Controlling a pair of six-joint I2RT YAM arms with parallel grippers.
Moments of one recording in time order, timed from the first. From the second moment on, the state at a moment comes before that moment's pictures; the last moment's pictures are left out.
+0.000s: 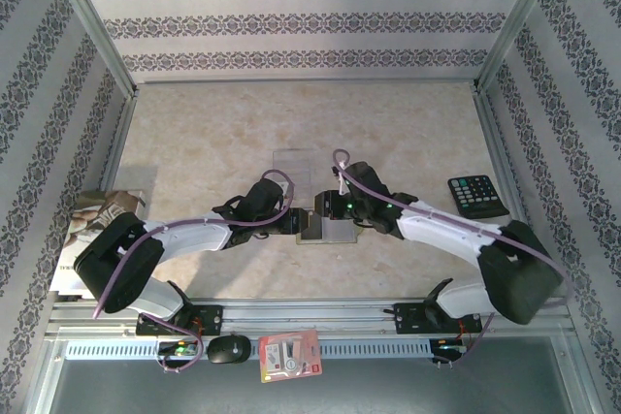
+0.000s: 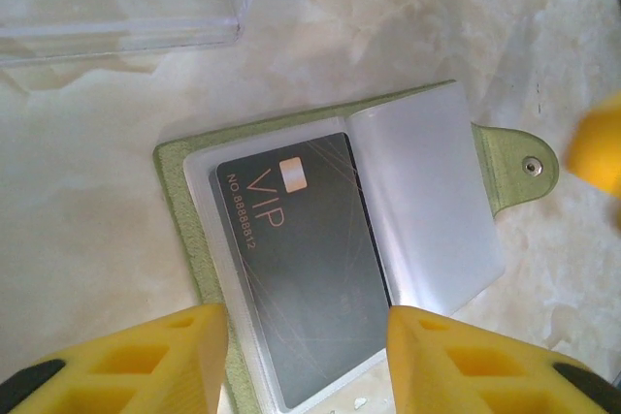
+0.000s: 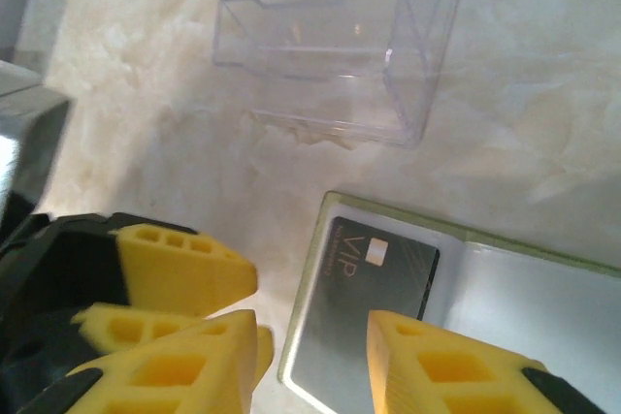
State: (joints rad) left arm -0.71 1.47 0.64 0.05 0.19 -0.69; right arm 0.68 1.40 0.73 -0.10 -0.23 0.67
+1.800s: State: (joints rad) left arm -0.71 1.65 0.68 0.11 0.21 -0.72; right arm 0.67 1.52 0.69 -0.11 -0.23 0.69
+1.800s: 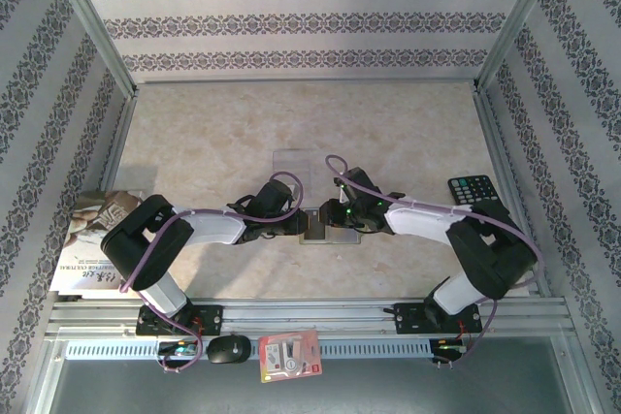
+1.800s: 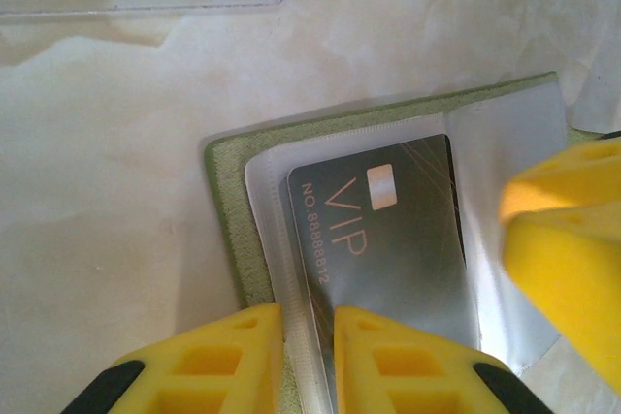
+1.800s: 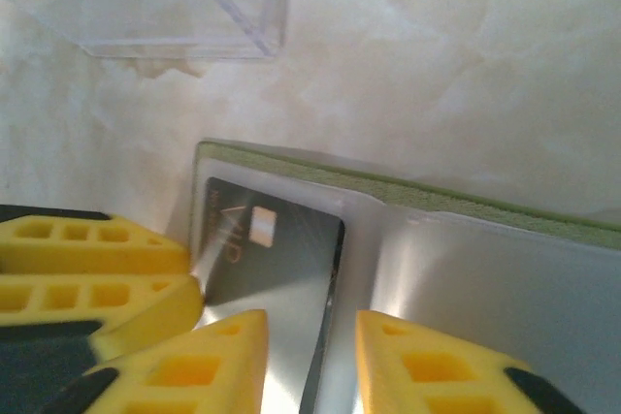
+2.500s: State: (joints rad) left arm -0.71 1.65 0.67 0.12 0.21 -0.73; right arm 0.72 1.54 0.72 -0.22 -0.07 0.54
